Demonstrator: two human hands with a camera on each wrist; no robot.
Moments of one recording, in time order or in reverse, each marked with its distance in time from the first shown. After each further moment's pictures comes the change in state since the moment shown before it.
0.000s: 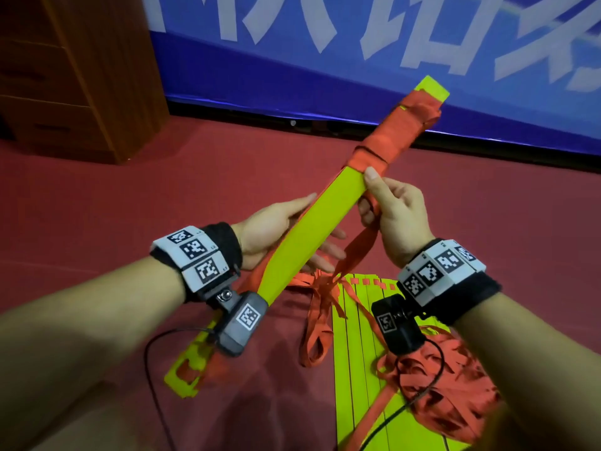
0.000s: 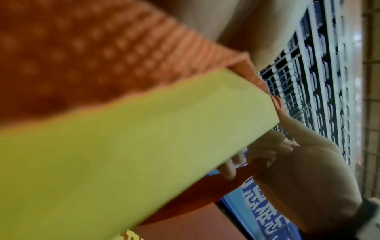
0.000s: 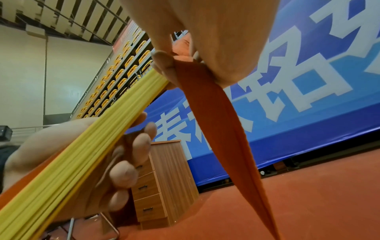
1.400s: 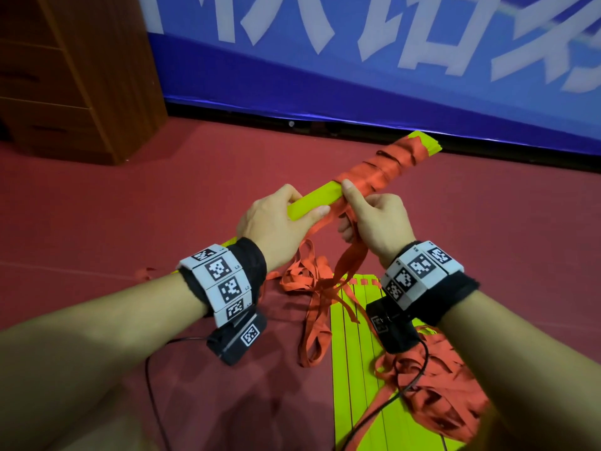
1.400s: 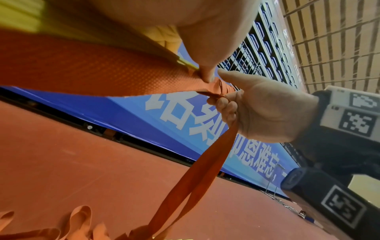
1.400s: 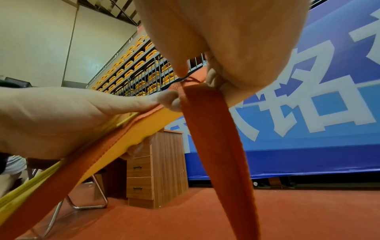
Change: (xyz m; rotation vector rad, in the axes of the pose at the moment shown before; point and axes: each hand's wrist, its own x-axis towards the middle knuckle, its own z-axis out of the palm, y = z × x) left_hand 0.019 -0.019 0.006 0.921 0.945 0.400; right_hand 0.001 0.011 0.010 -0.269 0.021 0.204
